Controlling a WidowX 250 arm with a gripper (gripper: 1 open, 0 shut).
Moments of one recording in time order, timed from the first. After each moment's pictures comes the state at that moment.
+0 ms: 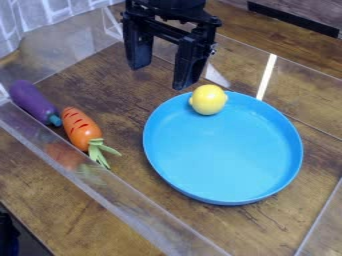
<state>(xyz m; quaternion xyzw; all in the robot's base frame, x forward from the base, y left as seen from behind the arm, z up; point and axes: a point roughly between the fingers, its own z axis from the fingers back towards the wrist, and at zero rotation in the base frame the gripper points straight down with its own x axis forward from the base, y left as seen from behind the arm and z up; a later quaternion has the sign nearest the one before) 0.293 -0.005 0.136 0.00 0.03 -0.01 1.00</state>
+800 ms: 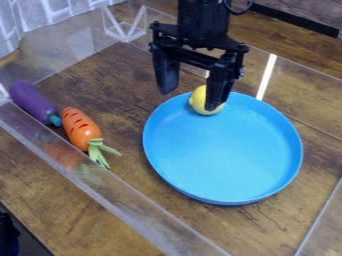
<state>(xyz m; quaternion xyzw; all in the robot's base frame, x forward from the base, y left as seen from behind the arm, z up) 0.318 -0.025 0.110 -0.04 0.01 0.03 1.00</state>
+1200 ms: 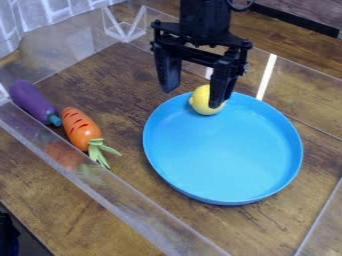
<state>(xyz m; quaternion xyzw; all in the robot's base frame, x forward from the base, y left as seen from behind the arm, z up) 0.321 -0.025 0.110 -0.04 0.00 0.04 1.00</state>
